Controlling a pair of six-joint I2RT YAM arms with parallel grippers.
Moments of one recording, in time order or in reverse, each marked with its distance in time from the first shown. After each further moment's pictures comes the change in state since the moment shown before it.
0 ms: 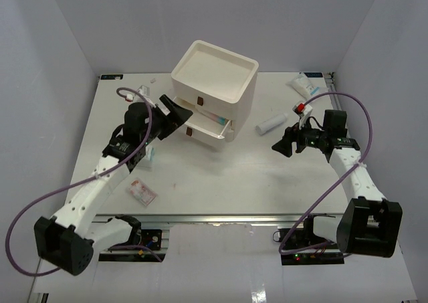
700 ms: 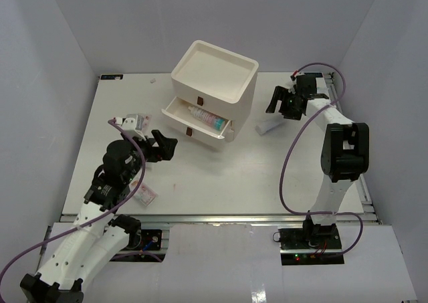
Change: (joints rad) left arm 0.004 -0.489 -0.332 0.014 -0.036 0.533; right arm 0.131 0.716 0.600 0.017 0.632 0.653
